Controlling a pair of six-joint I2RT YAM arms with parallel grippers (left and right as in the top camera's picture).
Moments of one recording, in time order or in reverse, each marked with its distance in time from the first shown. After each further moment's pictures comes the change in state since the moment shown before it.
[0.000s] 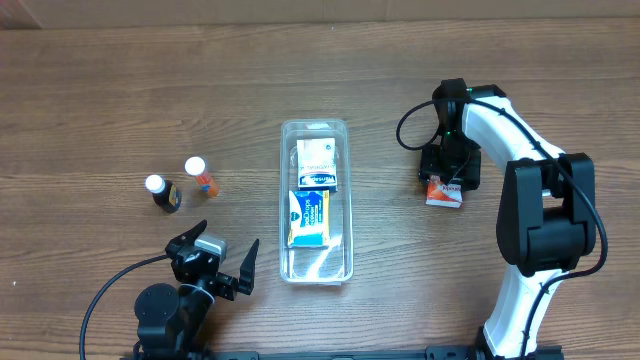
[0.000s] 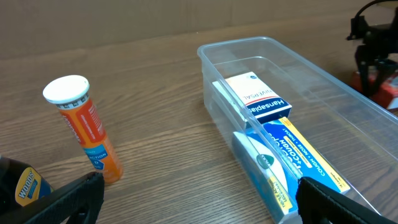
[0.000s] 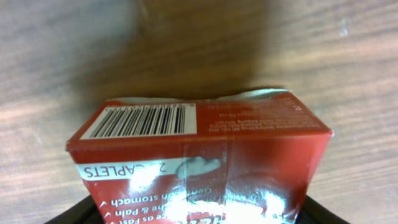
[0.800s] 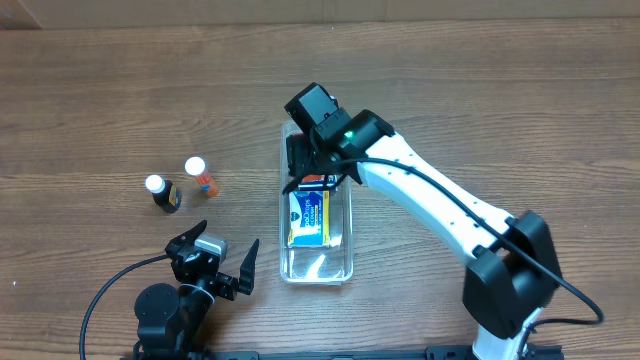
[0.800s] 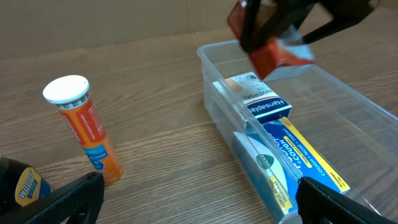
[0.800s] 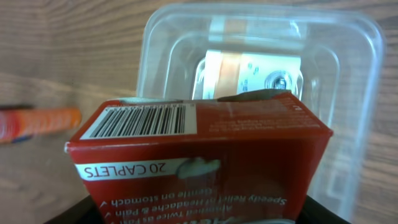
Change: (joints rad) left arm 0.000 0.000 0.000 0.000 0.000 0.000; right arm 0.590 -0.166 0.137 0.332 -0.020 0.275
